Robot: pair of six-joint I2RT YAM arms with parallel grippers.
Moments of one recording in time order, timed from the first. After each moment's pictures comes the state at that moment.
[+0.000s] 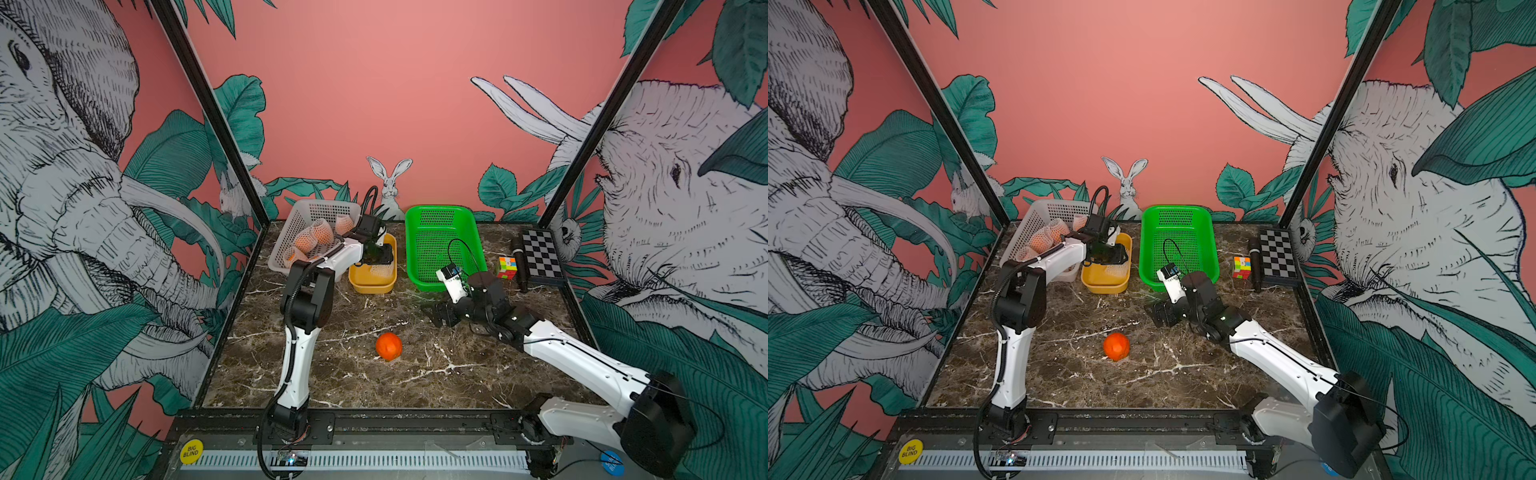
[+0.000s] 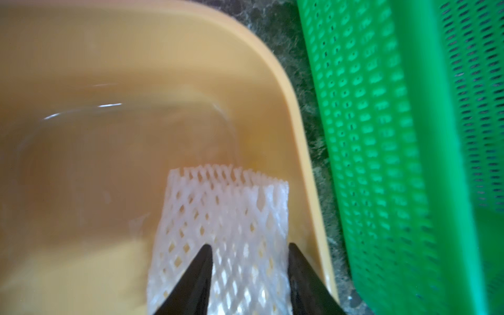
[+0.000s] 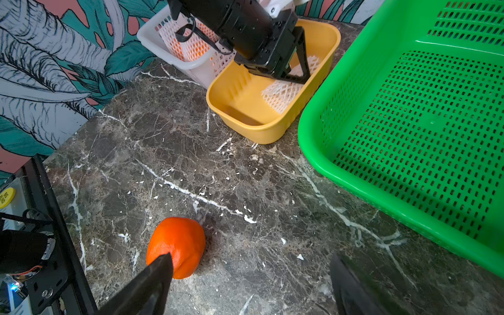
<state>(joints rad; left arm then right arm) -0.41 2.25 1.82 -0.51 0.25 -0.29 0.65 1.18 0.79 -0.21 -0.22 0.15</state>
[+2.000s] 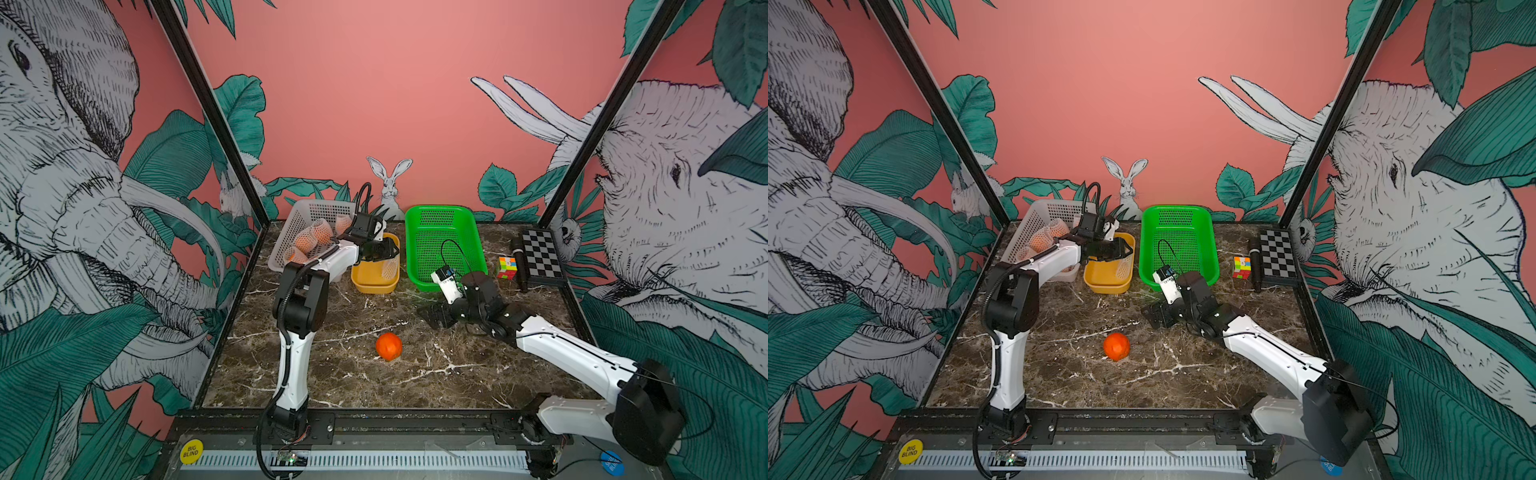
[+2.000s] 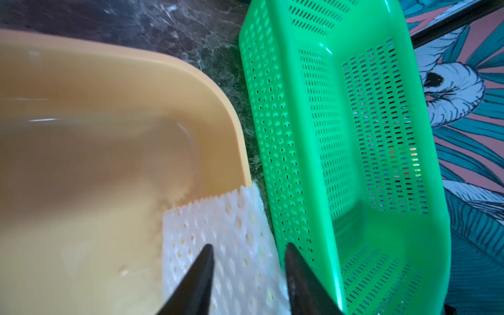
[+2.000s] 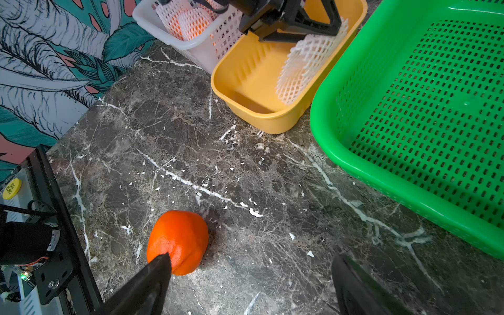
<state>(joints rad) -0.40 2.18 1.72 -0.35 0.42 -0.45 0.66 1.25 0.81 -0.21 -0.24 0.16</state>
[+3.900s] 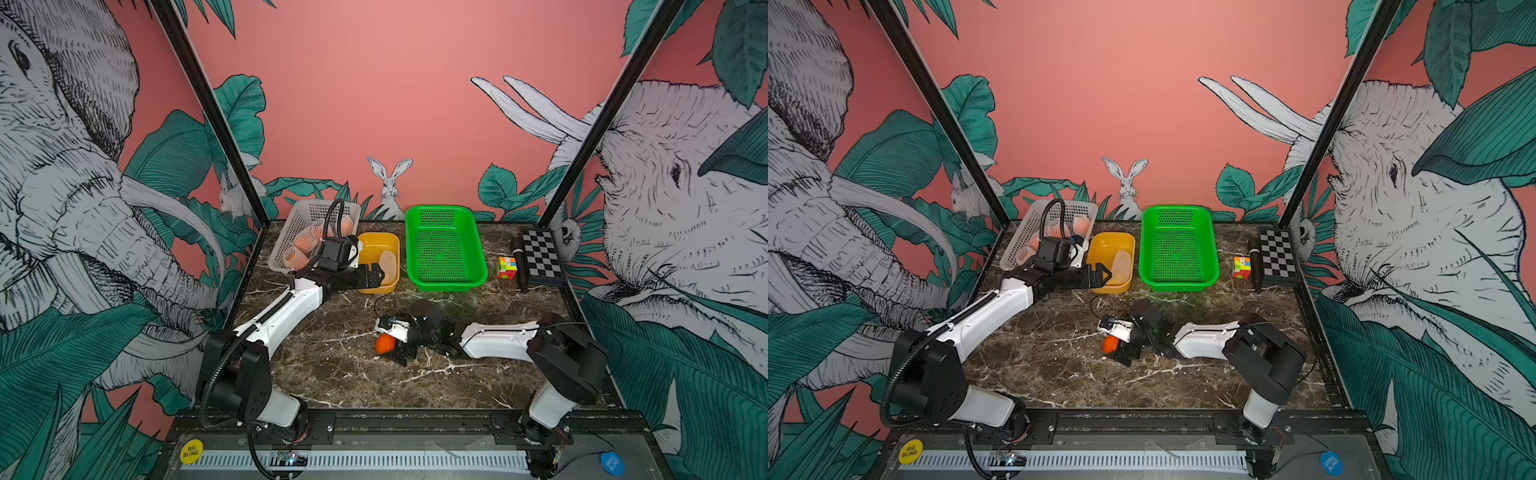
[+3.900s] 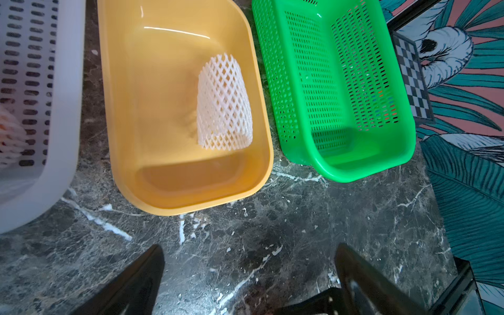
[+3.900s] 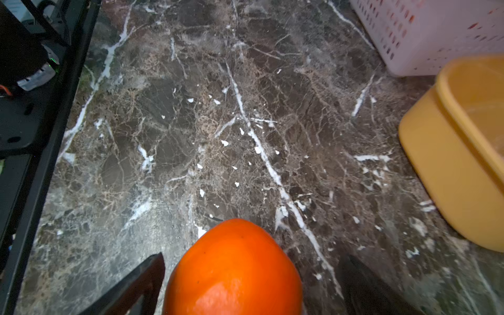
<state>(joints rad) -0.40 1.46 1.09 -0.43 0.28 -0.39 0.95 1.71 0.79 0.23 -0.33 -0.35</state>
